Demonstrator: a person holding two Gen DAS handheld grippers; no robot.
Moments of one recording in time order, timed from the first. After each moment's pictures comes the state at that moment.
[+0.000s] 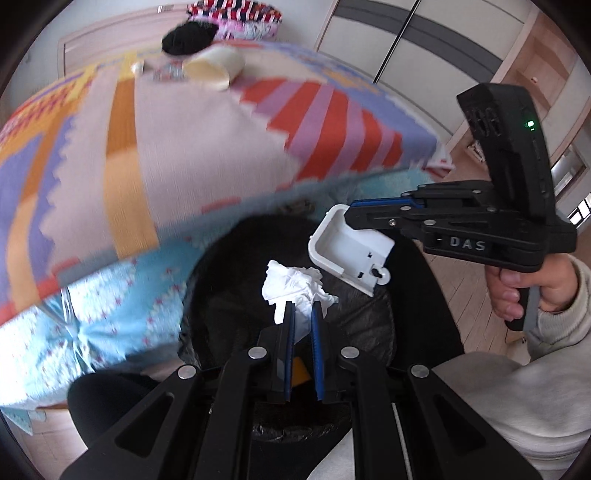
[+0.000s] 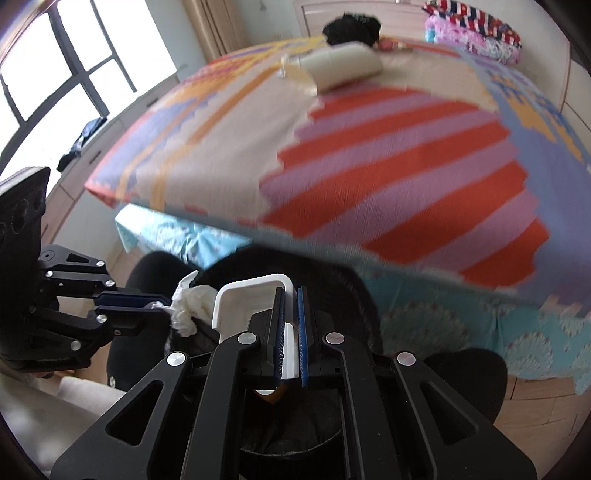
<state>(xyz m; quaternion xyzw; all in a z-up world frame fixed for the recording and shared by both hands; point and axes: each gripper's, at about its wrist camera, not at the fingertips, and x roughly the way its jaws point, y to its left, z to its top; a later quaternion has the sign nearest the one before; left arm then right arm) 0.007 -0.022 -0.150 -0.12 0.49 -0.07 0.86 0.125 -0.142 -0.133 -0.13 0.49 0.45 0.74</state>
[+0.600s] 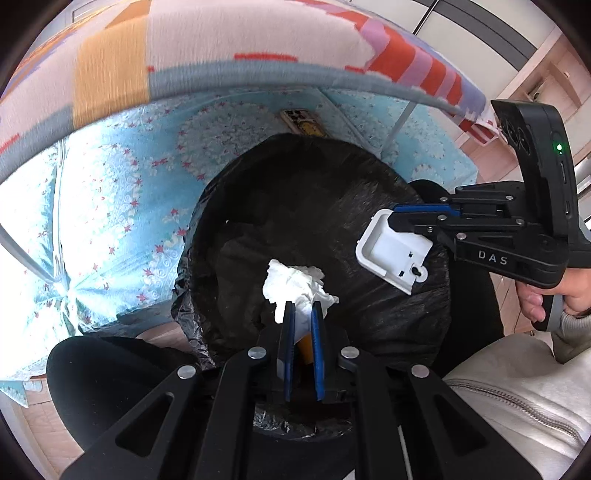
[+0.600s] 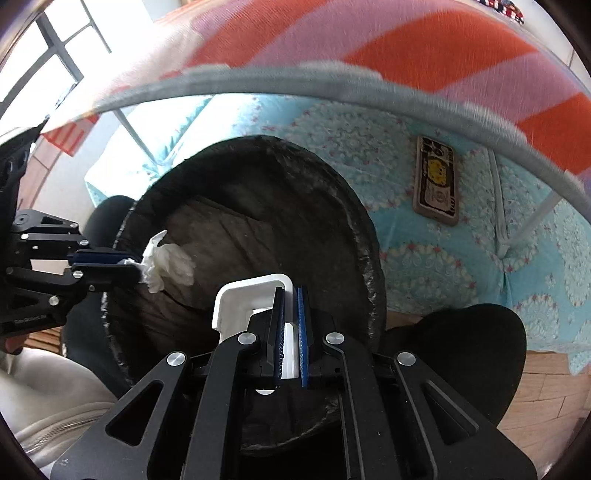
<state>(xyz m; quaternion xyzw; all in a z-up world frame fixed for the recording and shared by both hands) 0.017 -0.017 -0.217 -0.13 0.55 -0.04 0.82 0.120 -0.148 -0.206 -0.18 0.54 0.41 0.72</state>
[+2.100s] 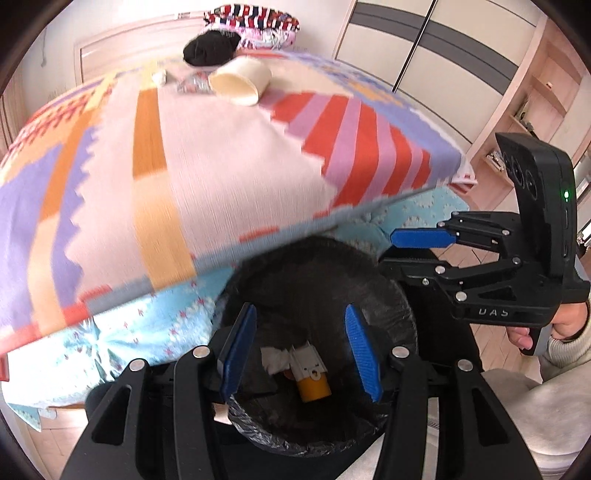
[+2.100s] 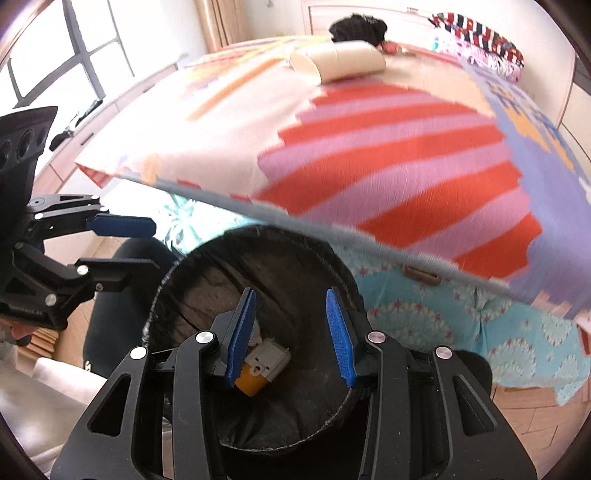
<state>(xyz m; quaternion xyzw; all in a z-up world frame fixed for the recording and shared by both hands) 0.016 -0.004 -0.138 -0.11 0.47 -0.03 0.88 0.113 -0.150 -0.132 -0.17 0.45 0.44 0.75</state>
